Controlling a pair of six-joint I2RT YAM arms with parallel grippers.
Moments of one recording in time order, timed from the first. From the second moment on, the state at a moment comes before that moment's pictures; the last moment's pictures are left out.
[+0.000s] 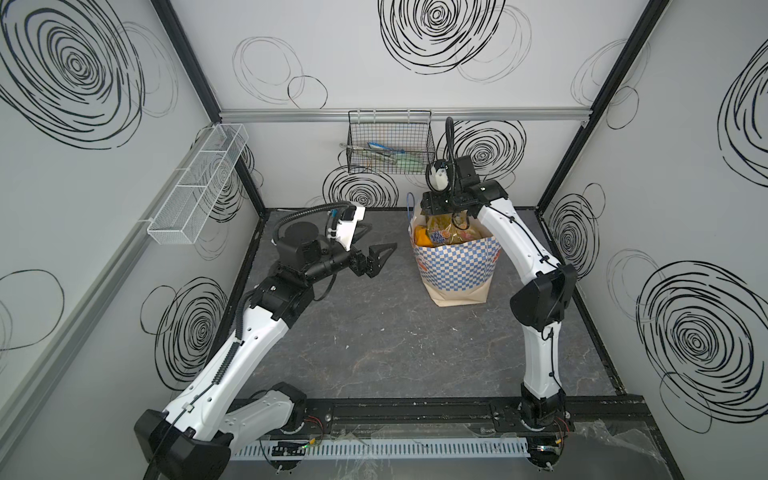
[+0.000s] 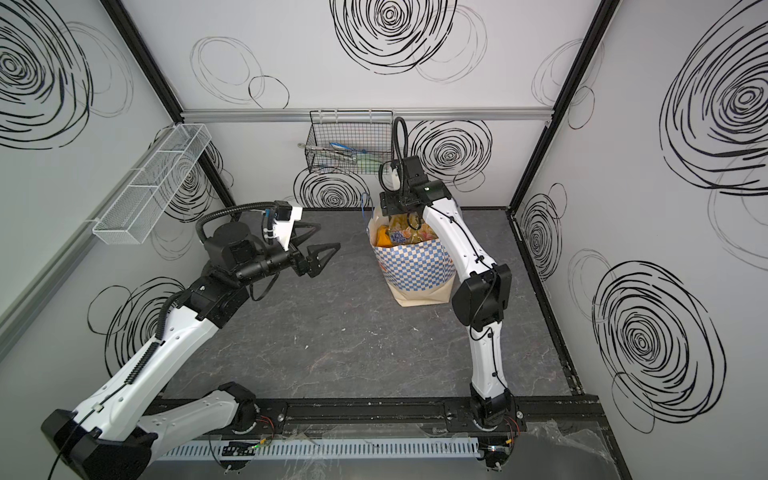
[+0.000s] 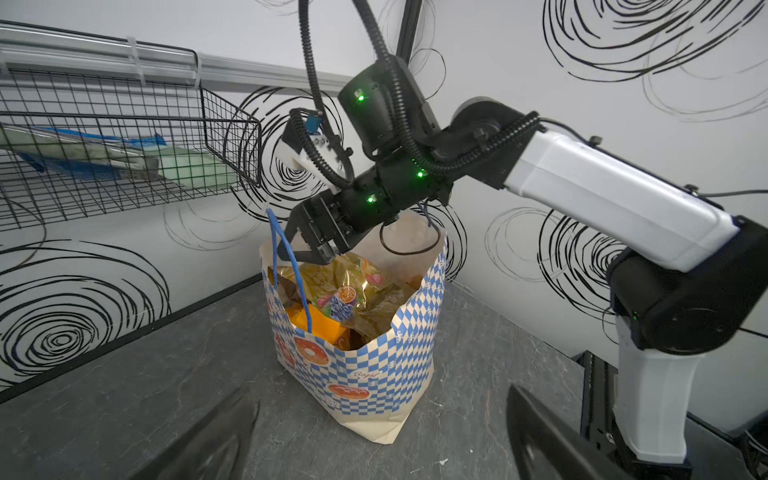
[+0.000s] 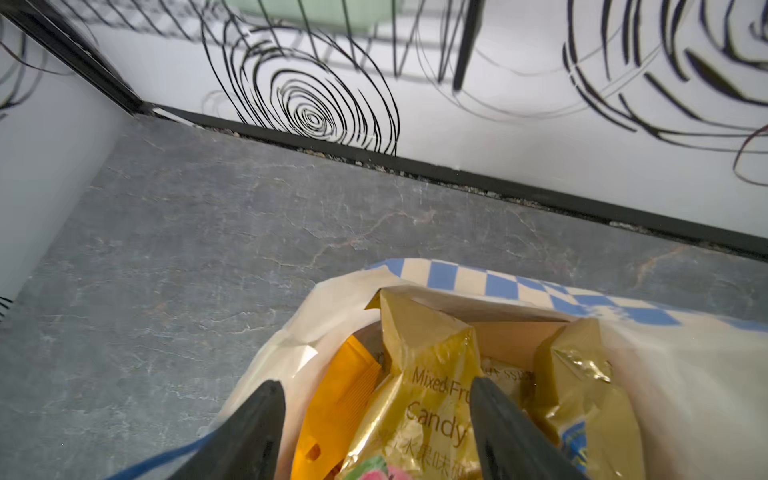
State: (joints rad) left arm -0.40 1.08 1.11 -0.16 0.52 -0.13; right arm 0.45 2.13 2.28 -0.92 -0.02 0.14
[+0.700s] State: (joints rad) left arm -0.41 1.08 1.10 -0.17 0.54 -0.10; right arm 0.45 2.24 2.29 -0.93 0.12 0.15
